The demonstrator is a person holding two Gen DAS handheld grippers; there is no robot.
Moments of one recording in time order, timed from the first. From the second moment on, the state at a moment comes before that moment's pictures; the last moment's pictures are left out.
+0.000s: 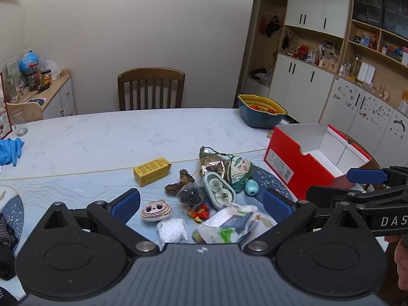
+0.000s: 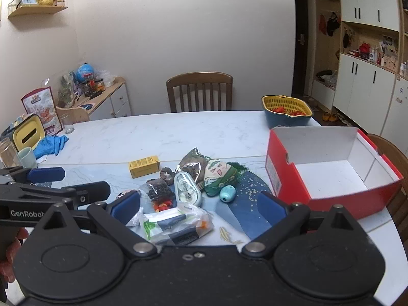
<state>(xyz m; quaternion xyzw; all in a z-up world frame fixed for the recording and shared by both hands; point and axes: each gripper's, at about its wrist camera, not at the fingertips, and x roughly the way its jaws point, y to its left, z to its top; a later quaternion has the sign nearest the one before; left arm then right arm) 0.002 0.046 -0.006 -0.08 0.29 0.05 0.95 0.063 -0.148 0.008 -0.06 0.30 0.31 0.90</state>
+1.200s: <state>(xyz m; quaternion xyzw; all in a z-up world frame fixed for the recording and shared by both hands) 0.109 0.130 -0.120 -0.12 0.40 0.06 0.91 0.149 -0.073 -0.090 -0.10 0.49 0.28 0.82</state>
